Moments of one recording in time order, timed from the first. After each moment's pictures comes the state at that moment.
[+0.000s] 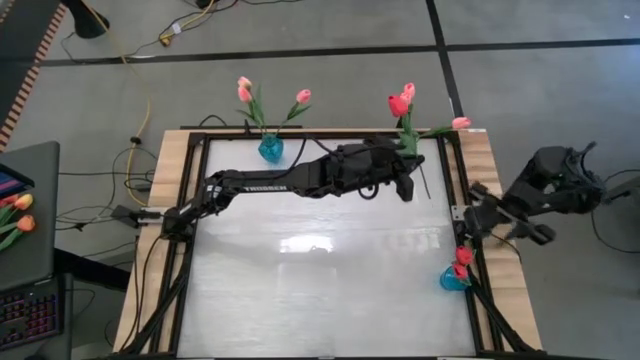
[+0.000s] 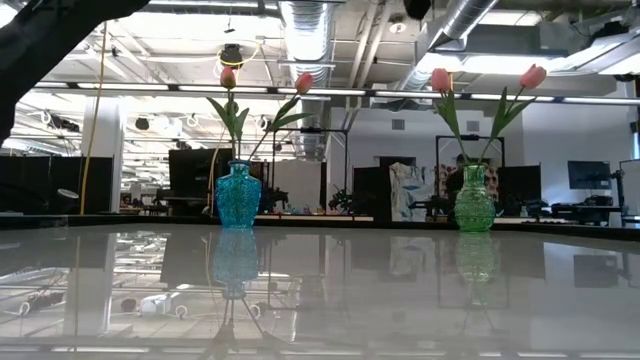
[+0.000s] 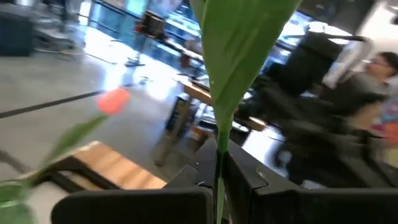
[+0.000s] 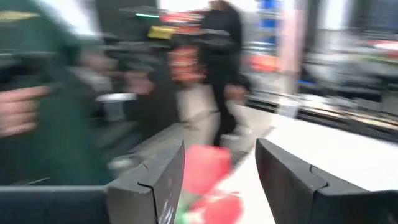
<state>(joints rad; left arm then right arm) 0.02 2.27 2.36 -0.05 -0.28 -0.41 0.15 0.34 0.94 -0.68 -0.63 0.05</state>
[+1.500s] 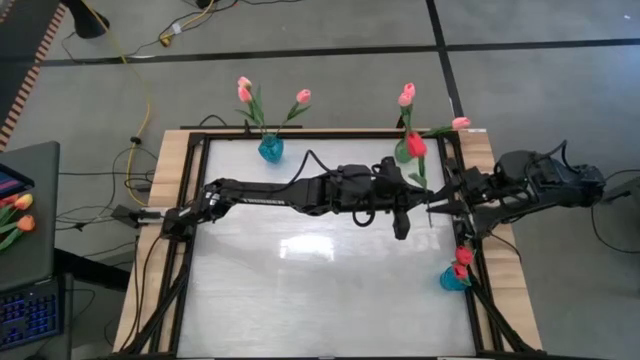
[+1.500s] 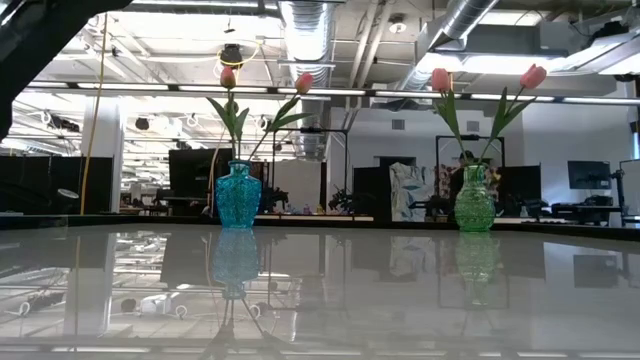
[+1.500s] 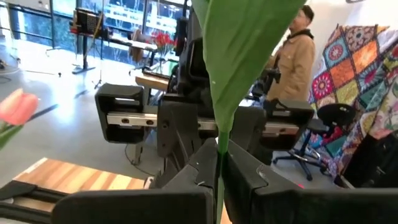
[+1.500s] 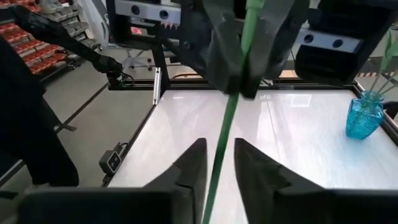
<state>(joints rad) -0.06 2.27 2.36 -0.05 -0.13 -0.22 0.16 0.56 0.97 -0.65 -0.05 0.10</state>
